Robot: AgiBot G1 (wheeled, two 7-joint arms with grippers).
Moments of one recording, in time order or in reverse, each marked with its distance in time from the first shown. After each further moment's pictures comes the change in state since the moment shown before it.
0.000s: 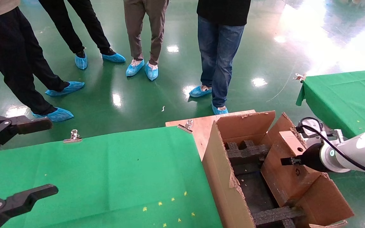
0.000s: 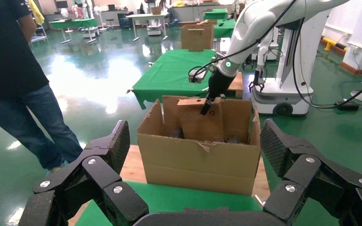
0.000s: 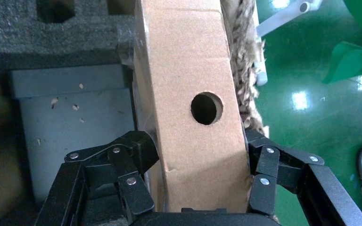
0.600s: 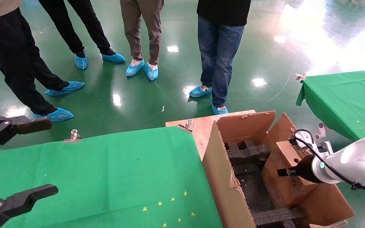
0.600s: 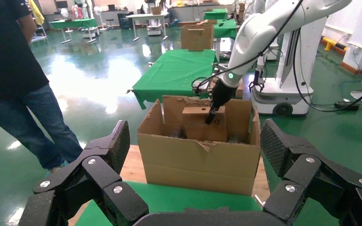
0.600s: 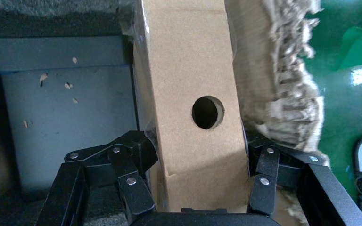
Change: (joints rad) left arm 0.000 0.000 0.000 0.000 0.000 0.000 0.000; right arm -0.077 -0.043 -0.029 -0.009 -0.057 0.020 0.079
